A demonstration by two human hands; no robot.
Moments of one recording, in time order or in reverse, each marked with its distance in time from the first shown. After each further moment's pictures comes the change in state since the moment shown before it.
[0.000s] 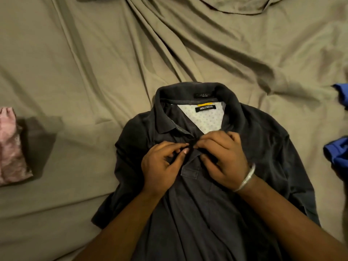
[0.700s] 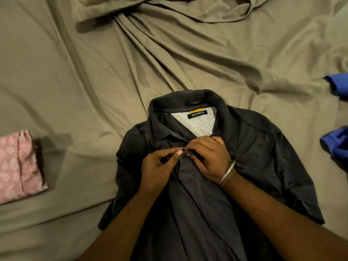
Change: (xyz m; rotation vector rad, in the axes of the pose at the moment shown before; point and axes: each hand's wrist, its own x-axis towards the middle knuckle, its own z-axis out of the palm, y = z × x) left_hand 0.010 0.017 -0.010 -0.246 -0.161 -0.369; right_hand -0.006 0.021 0.041 0.022 0.114 0.051
